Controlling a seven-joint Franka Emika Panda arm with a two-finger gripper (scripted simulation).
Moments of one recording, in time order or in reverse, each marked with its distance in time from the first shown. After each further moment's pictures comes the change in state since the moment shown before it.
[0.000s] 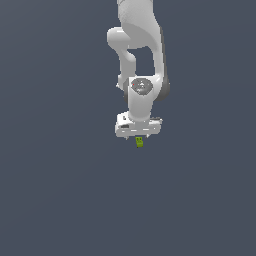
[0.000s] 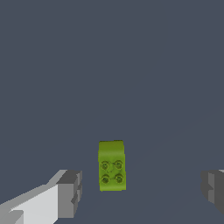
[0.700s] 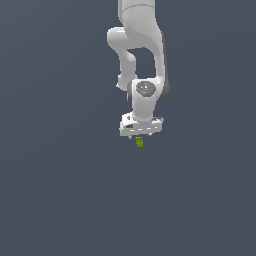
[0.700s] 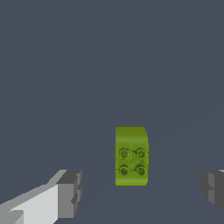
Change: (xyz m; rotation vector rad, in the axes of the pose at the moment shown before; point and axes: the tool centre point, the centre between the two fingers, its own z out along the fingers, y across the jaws) arm -0.023 -0.019 0.025 0.001 -0.007 -0.044
